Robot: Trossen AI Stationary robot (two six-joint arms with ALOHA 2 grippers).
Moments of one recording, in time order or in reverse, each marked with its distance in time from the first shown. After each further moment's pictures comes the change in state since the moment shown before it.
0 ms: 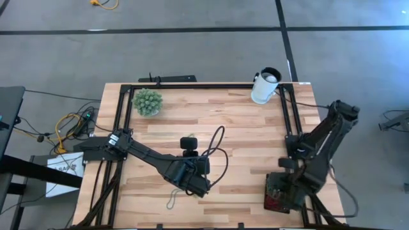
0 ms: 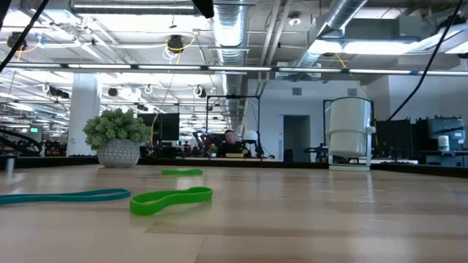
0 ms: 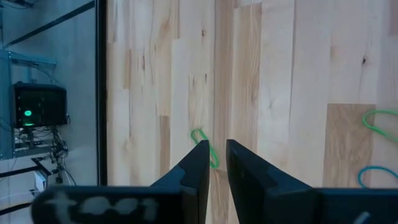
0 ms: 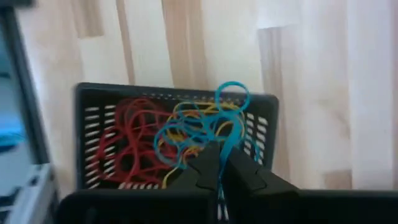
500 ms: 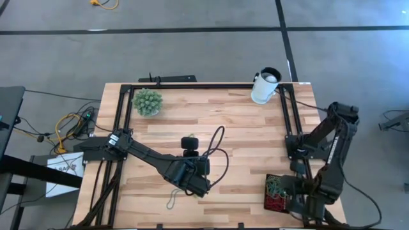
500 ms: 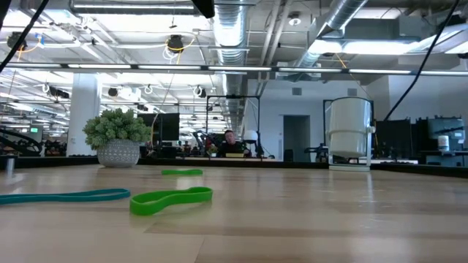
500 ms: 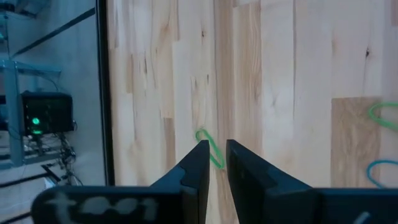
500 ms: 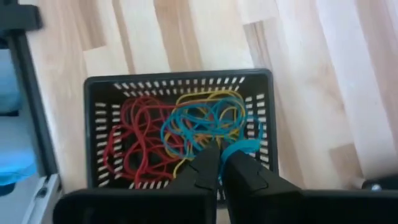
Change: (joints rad) left arm 0.000 0.000 0.000 0.000 -0.006 0.051; right arm 0.224 0.028 0.021 -0.075 0.173 0.353
